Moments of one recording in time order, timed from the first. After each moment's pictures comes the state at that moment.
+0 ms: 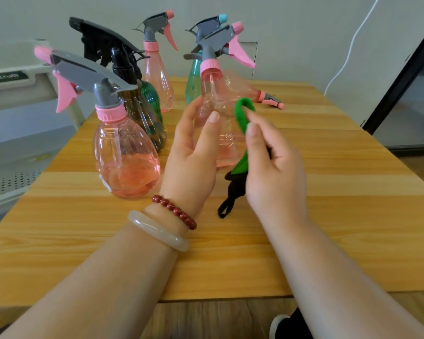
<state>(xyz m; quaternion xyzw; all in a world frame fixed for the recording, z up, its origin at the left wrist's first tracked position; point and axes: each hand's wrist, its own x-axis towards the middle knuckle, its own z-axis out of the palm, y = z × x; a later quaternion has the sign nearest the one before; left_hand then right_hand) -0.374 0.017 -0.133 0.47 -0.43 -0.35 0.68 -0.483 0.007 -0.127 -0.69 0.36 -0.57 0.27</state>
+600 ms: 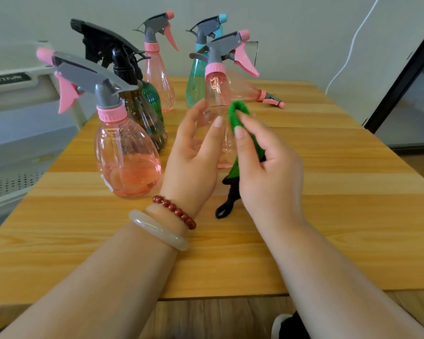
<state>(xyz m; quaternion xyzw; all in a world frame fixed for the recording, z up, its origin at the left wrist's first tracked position) -0.377 0.023 -0.131 0.49 -0.47 -0.31 0.67 -0.480 0.008 -0.133 -0.70 0.39 -0.57 0.19</state>
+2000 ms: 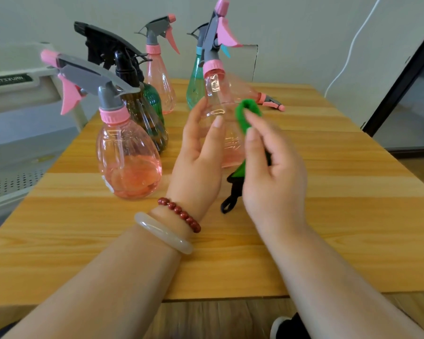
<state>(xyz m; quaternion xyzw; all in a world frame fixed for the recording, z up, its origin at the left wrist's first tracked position) -0.380 0.020 -0.134 0.48 -0.47 -0.31 0.67 -0.479 0.010 -0.132 -0.68 0.36 -0.61 0.19</state>
